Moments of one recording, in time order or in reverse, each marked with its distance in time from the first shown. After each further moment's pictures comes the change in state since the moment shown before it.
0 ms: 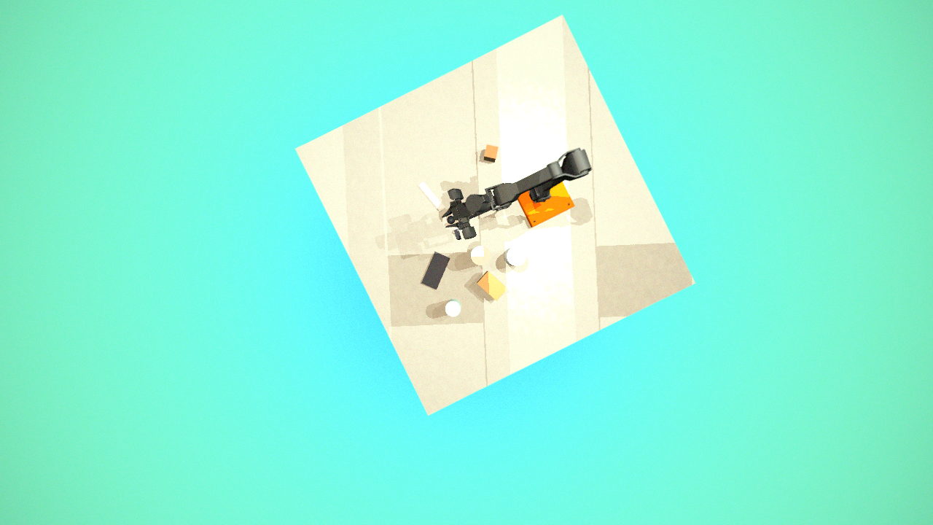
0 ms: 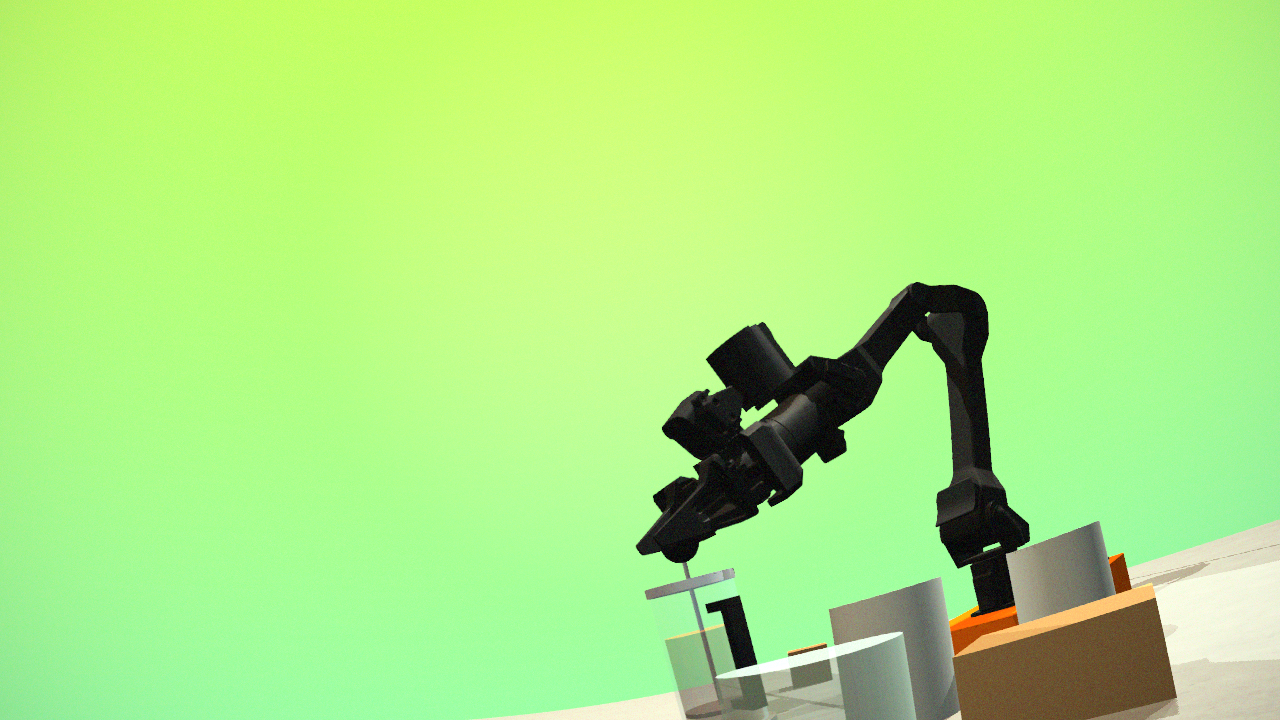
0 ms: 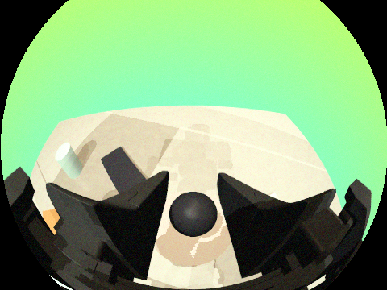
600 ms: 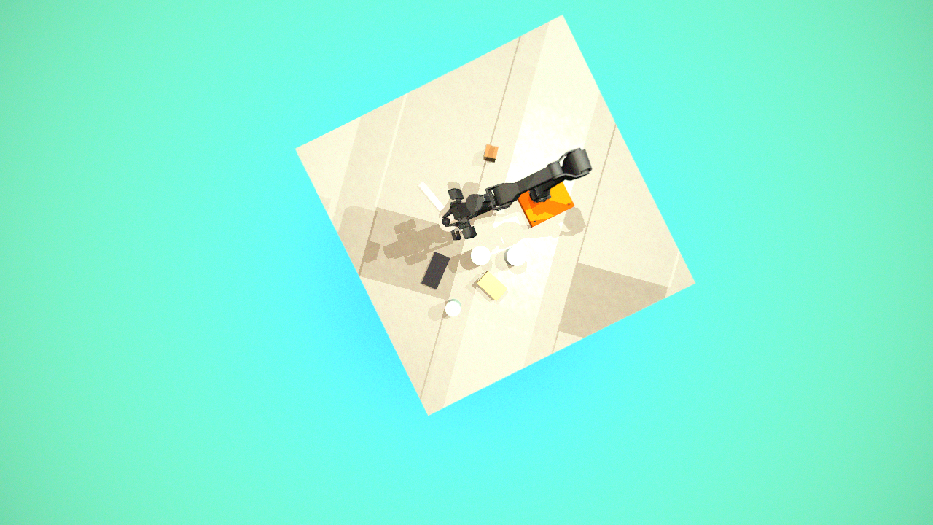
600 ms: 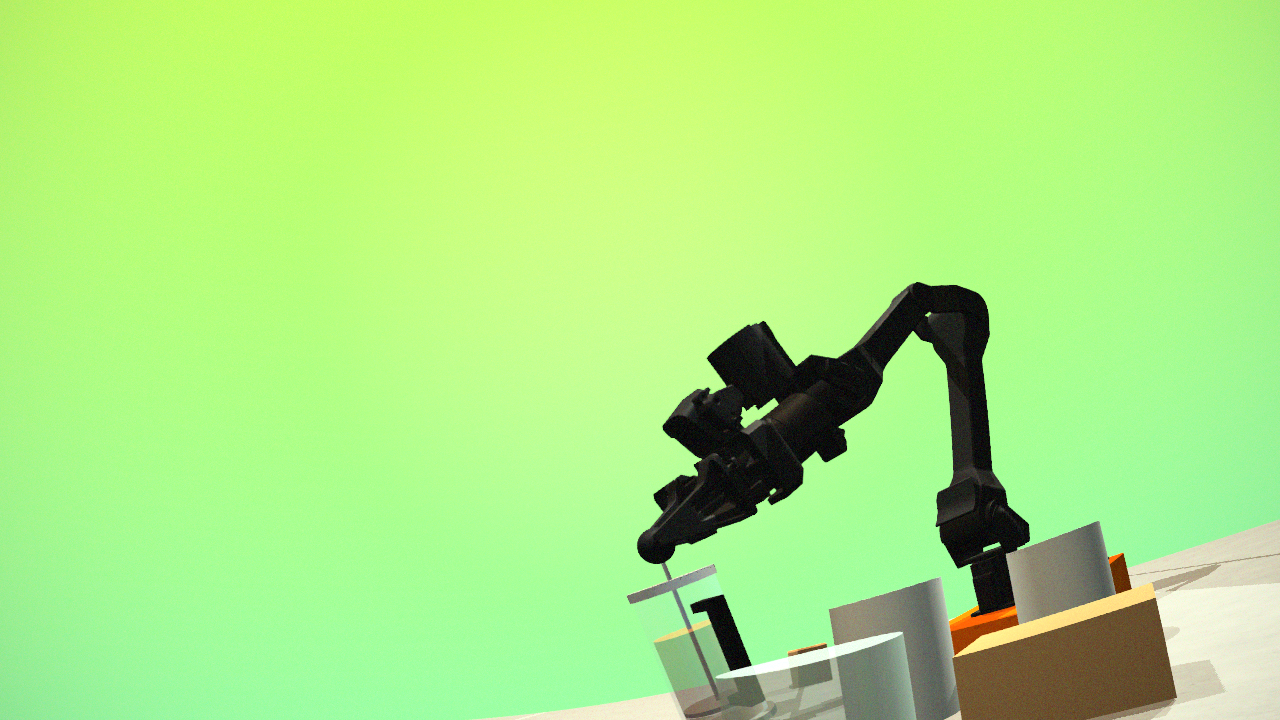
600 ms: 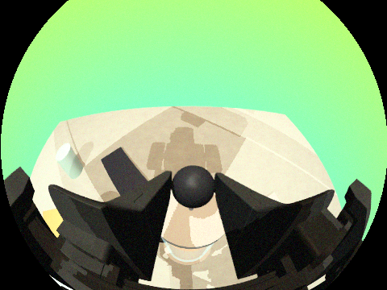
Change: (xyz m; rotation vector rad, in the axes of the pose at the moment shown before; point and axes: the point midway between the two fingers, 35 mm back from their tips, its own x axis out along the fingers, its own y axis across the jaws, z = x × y) arm 0.000 0.000 -0.001 0.000 0.001 0.000
